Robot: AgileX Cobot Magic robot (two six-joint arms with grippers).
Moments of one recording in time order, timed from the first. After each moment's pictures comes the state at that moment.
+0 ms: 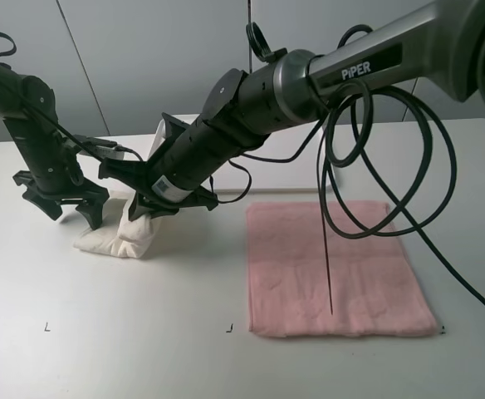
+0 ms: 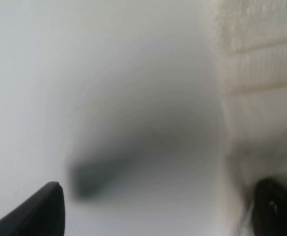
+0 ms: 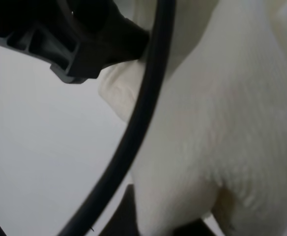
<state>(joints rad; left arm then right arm) -0.09 2.16 -1.35 0.09 0.86 0.10 0.79 2.23 -1.51 1.02 0.57 -0.21</state>
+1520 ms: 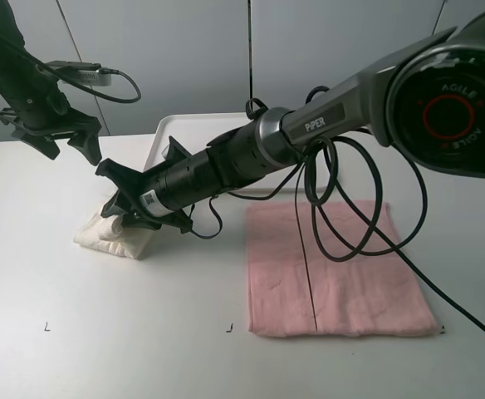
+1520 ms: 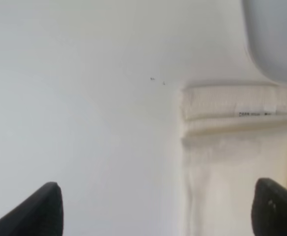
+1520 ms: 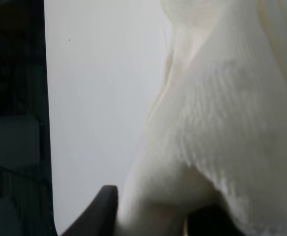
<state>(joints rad) -0.07 2.02 -1.54 -0.03 0.98 0.18 0.79 2.38 -1.51 1.73 0.56 -0.67</state>
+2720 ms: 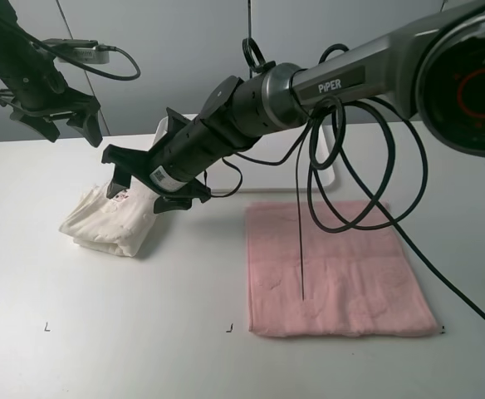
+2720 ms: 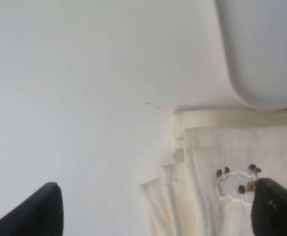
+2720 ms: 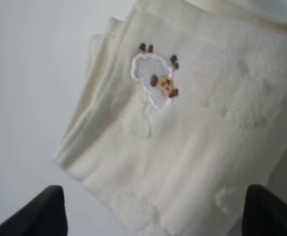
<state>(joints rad) -0.07 2.01 -1.63 -0.05 1.02 0.19 0.76 2.33 -1.63 1.05 0.54 -0.19</state>
